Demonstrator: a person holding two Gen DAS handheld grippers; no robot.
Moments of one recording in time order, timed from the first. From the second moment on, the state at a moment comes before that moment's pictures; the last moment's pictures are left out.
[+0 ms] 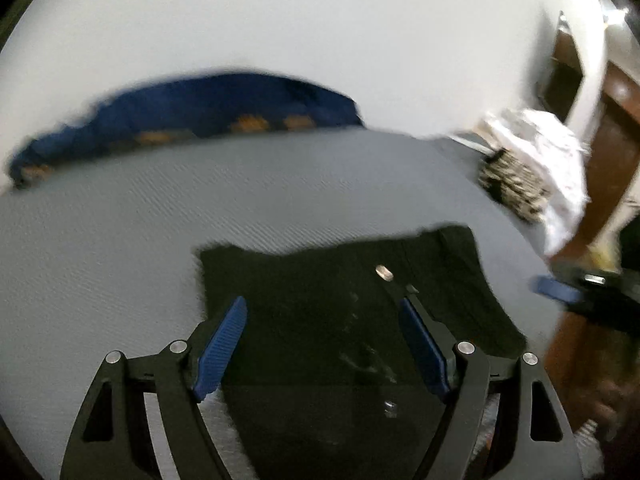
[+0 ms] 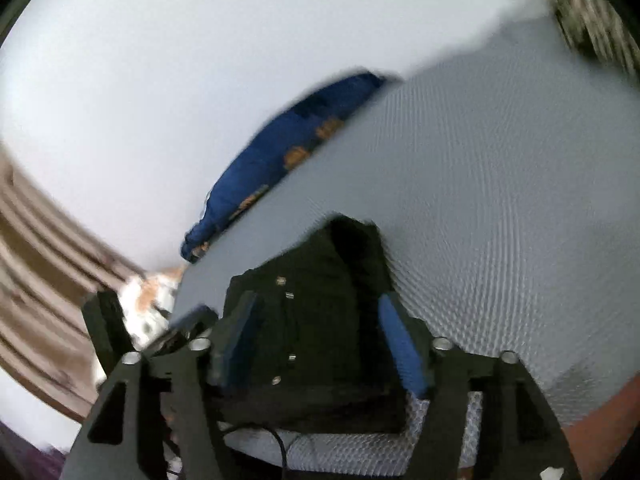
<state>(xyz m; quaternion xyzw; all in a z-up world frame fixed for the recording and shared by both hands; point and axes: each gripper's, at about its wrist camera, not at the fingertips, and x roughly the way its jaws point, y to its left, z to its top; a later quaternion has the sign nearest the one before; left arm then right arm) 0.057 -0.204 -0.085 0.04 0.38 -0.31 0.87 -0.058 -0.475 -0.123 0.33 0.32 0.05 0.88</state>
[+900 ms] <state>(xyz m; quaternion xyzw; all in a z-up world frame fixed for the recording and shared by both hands) 0.027 -0.153 -0.054 0.07 0.33 -0.19 0.92 -0.088 -0.377 -0.082 0.26 0.34 0.03 0.90</state>
